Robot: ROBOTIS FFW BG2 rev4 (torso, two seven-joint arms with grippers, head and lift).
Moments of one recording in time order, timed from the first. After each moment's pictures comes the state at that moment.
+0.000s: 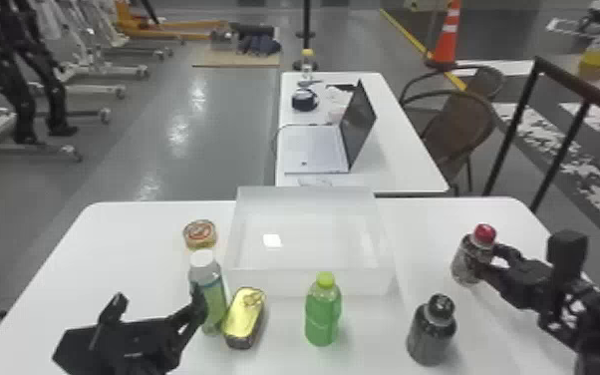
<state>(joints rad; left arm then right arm) 0.28 0.00 -0.03 -1.68 0.14 -0.31 0.07 -0.45 -0.25 -0.21 -0.68 0.04 -0.26 0.67</state>
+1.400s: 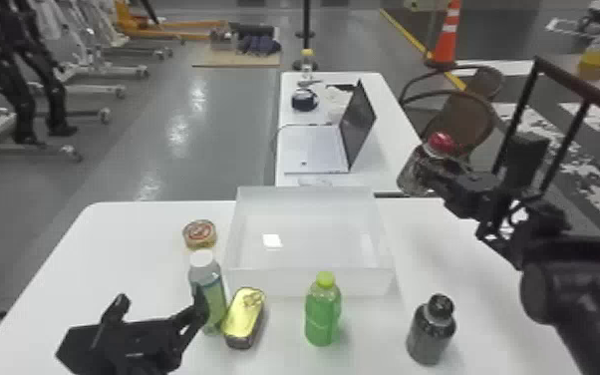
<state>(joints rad) 0.28 0.01 -0.04 -1.68 0.15 -0.29 0.07 -0.45 -0.24 0.07 -1.22 -0.30 0.12 0.43</state>
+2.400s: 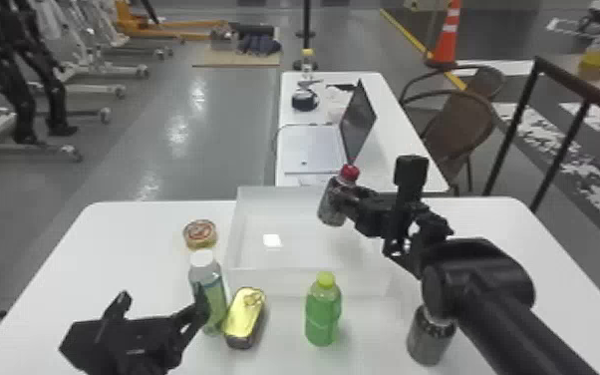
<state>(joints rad) 0.27 0.03 -0.05 -1.67 0.15 -0.27 0.07 -0.64 -0.09 0.38 -0.83 -0.44 0.05 0.33</state>
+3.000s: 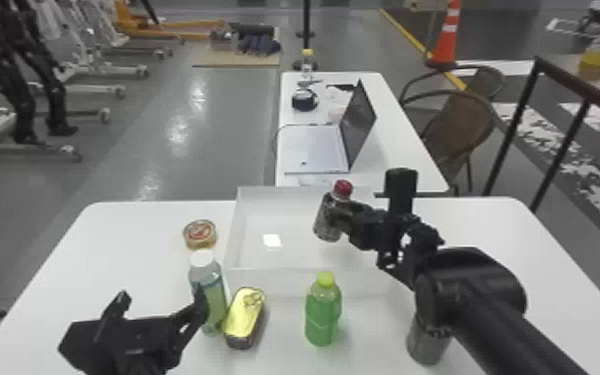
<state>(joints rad) 0.27 0.04 -0.05 -1.67 0.16 -0.27 0.07 -0.65 -0.09 0.43 -0.77 -0.47 0.06 0.31</state>
